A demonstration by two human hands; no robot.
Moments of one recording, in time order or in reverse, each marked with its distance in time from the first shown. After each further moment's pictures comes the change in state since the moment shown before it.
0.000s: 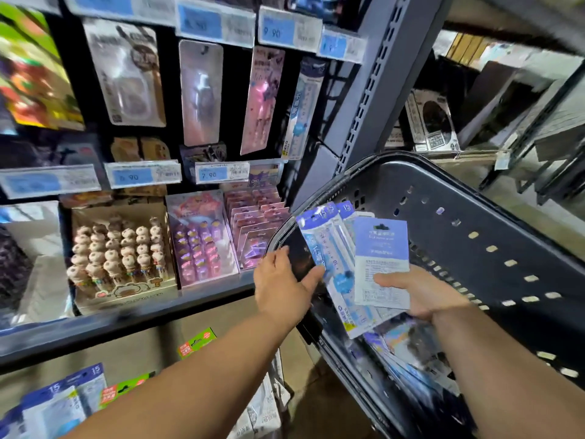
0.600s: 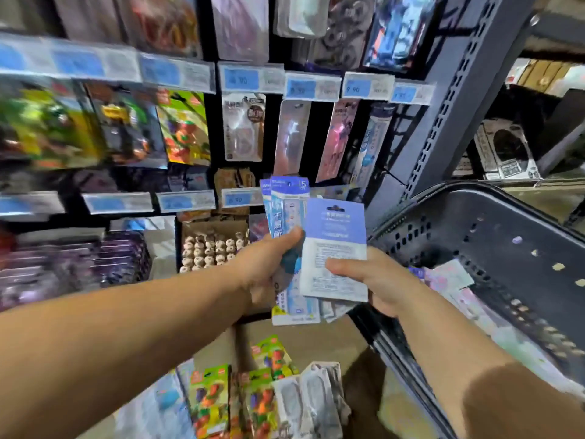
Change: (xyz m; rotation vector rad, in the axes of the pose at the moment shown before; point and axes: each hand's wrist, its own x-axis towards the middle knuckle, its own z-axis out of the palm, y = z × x) left_hand -0.023 -0.005 -0.174 -0.959 -0.281 -0.216; right_hand -0.046 -0.071 0.197 -0.047 -0.316 -0.302
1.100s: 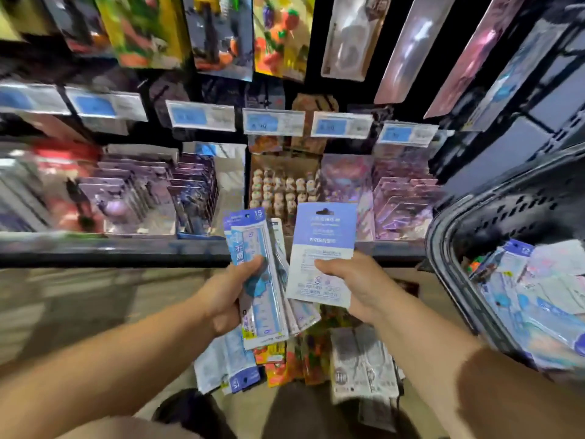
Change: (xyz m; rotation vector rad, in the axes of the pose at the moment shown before) left_hand -0.064 -0.115 -0.180 -0.253 0.481 -0.155; right_hand 0.051 0.114 0.140 0.169 -0.036 0.349
